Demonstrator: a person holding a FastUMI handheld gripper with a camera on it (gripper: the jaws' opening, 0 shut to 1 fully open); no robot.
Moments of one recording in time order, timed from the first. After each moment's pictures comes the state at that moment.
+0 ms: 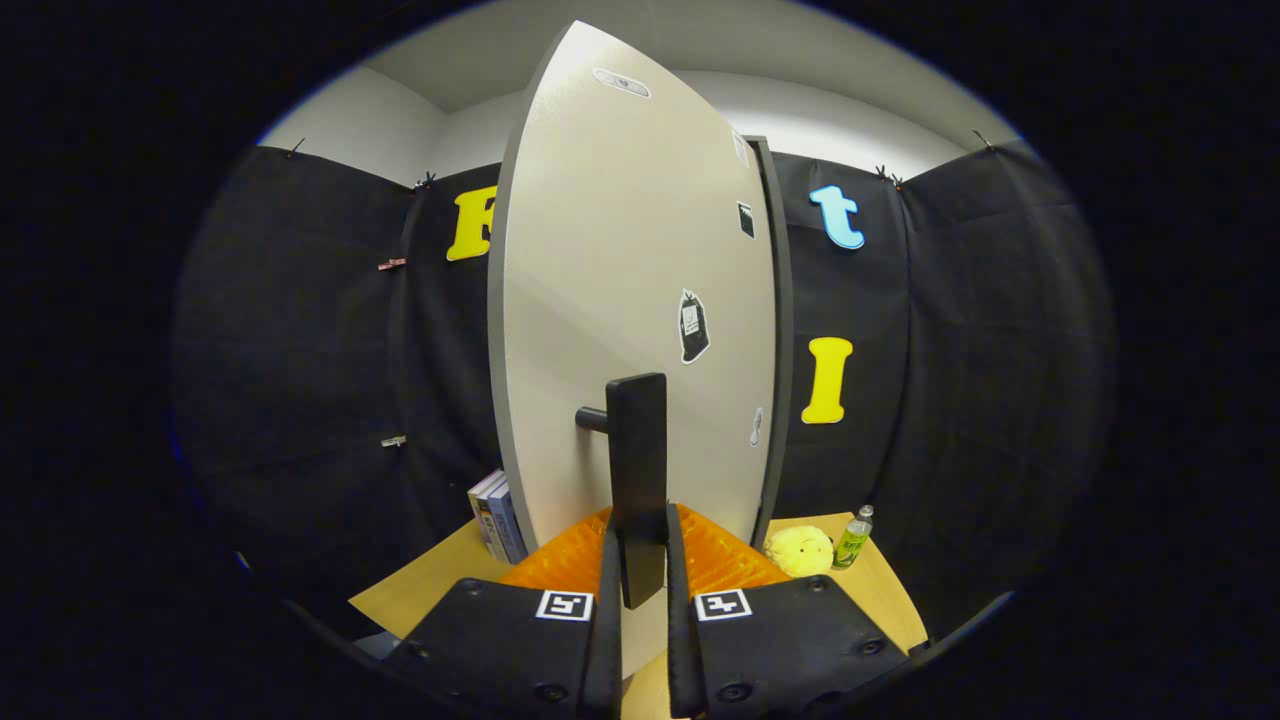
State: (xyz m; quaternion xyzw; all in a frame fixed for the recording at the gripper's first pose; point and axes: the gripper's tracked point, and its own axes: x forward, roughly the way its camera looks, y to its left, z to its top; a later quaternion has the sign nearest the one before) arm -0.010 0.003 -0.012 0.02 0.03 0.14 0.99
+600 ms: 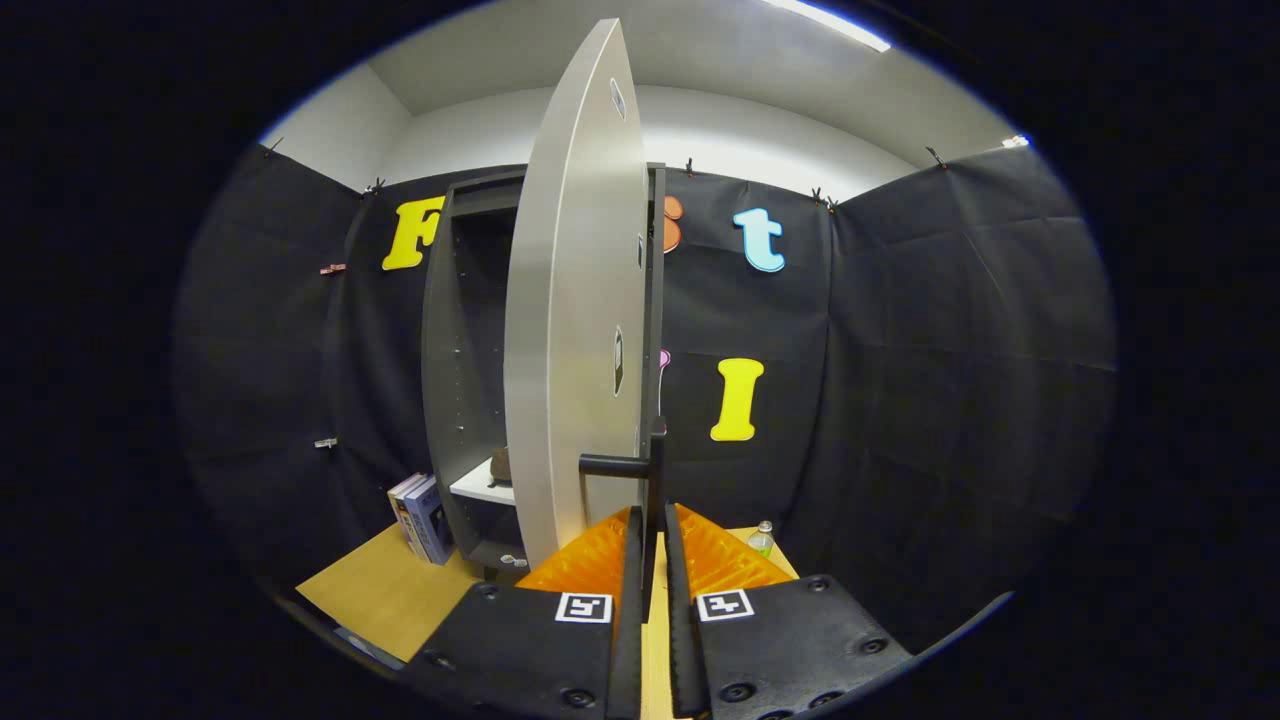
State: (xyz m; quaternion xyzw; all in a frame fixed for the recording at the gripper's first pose) arm -0.017 -0.119 0.005 0.00 0.00 0.05 1.00
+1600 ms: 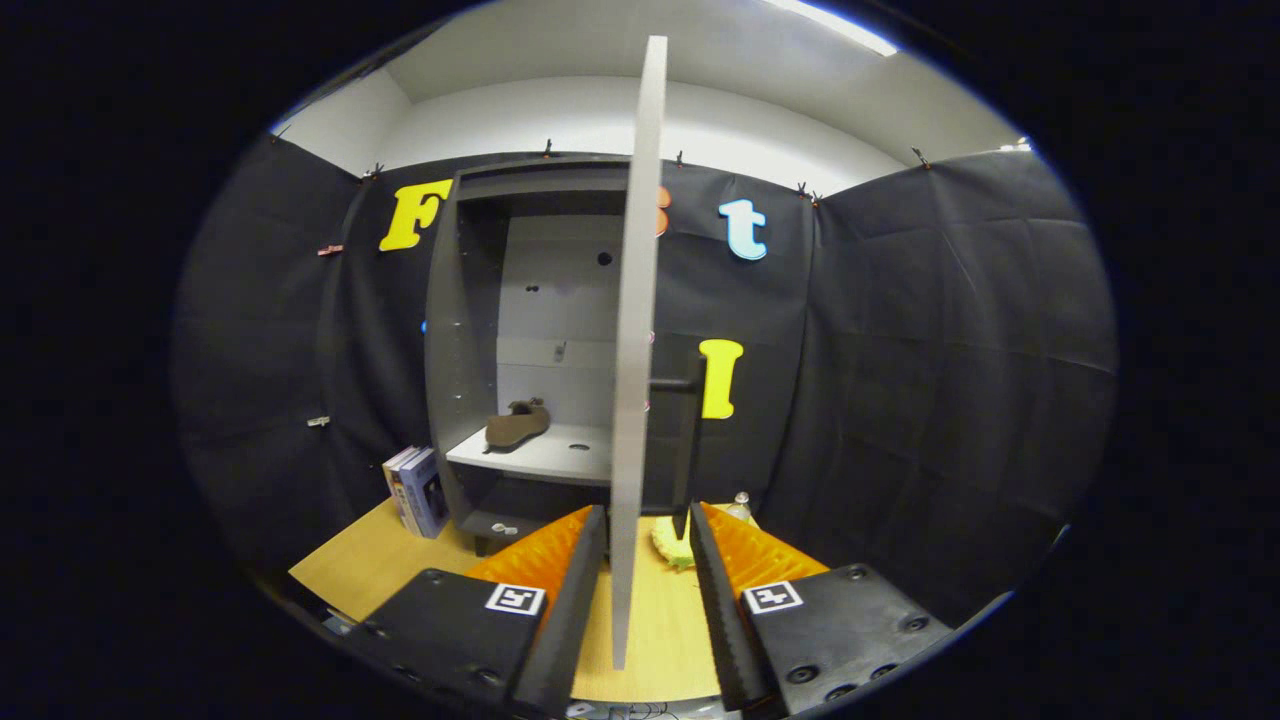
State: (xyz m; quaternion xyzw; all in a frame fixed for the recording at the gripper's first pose) arm -0.086 -0.111 -0.039 -0.02 0.03 0.04 1.00
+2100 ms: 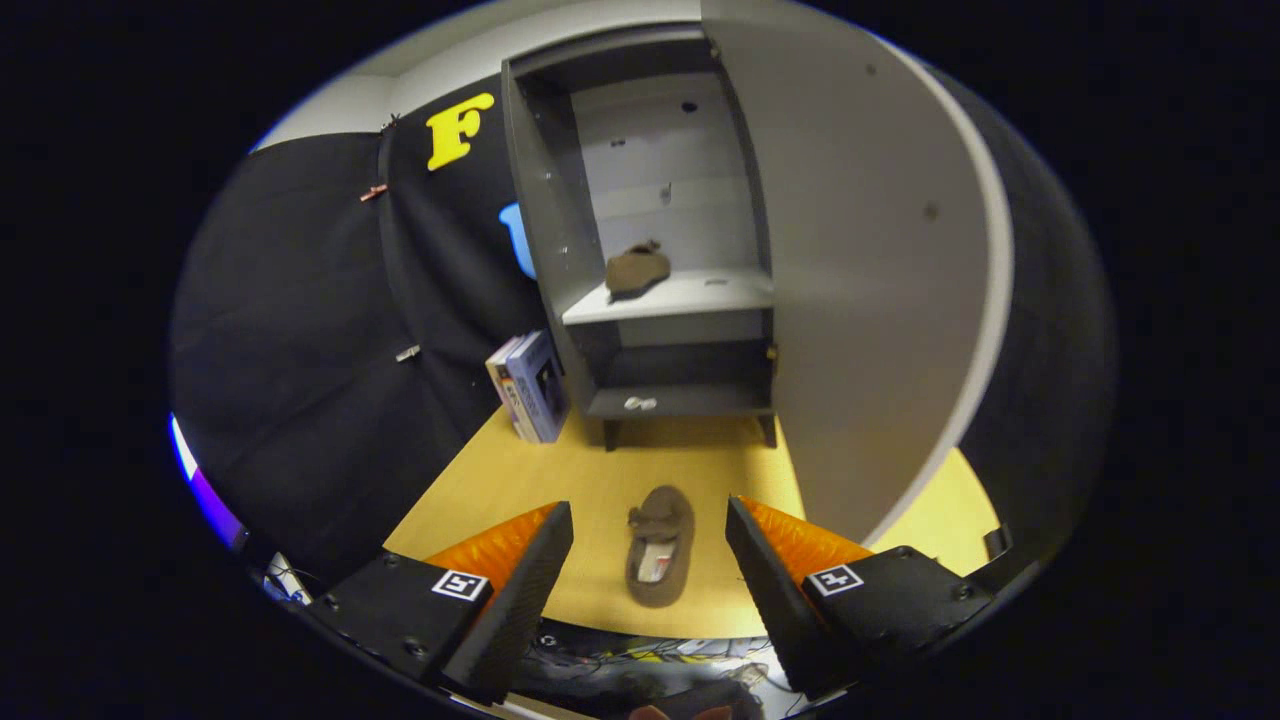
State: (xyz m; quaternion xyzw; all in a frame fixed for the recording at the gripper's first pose) arm -0.083 0.036 -0.231 0.07 0.25 0.16 0.95
